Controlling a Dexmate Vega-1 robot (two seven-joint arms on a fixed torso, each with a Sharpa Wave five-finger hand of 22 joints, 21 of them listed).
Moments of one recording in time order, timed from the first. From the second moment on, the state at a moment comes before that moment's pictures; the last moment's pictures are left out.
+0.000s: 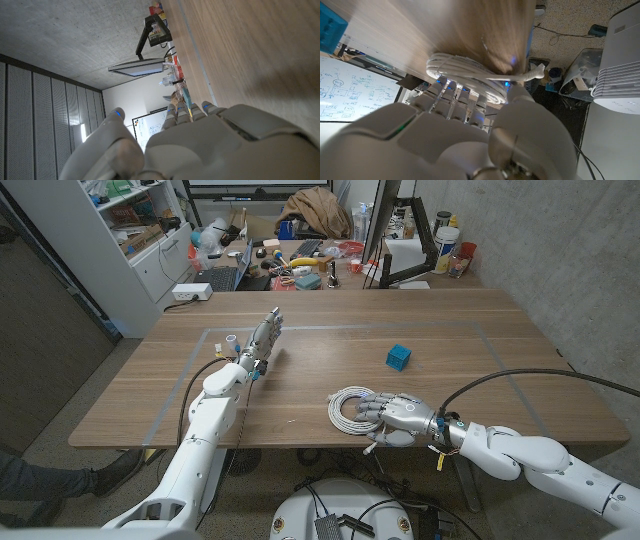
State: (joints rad) left arm 0.92 0.15 -0.02 -1.39 -0.19 0.00 -0.28; left_hand 0.26 -0.04 0.29 0.10 0.36 0.00 0.06 0.20 0.18 -0.06 0.00 0.20 0.18 -0.12 0.03 0.19 0.18 -0.17 -0.03 0.20 0.18; right arm -1.22 -0.98 -0.46 -1.84 -1.04 0.41 -0.31; right_hand 0.66 -0.05 0.41 -0.16 0.33 0.41 -0.20 0.24 0.20 0.31 -0.08 0.22 0.19 0.23 -0.04 0.18 0.18 0.23 -0.03 0.20 0.18
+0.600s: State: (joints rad) left arm 0.93 0.15 -0.02 -1.40 -0.18 0.01 -0.27; left_hand 0.26 -0.04 0.29 0.10 0.36 0.00 0.06 0.20 0.18 -0.06 0.00 0.20 0.18 -0.12 0.03 0.19 0.18 -0.17 -0.03 0.20 0.18; right arm -1.21 -0.98 -0.48 -1.80 -1.04 0.41 -0.31; right_hand 0.69 -0.03 0.43 -0.16 0.32 0.48 -0.21 0.24 0.20 0.36 -0.11 0.24 0.19 0.34 -0.04 0.21 0.18 0.26 -0.04 0.22 0.19
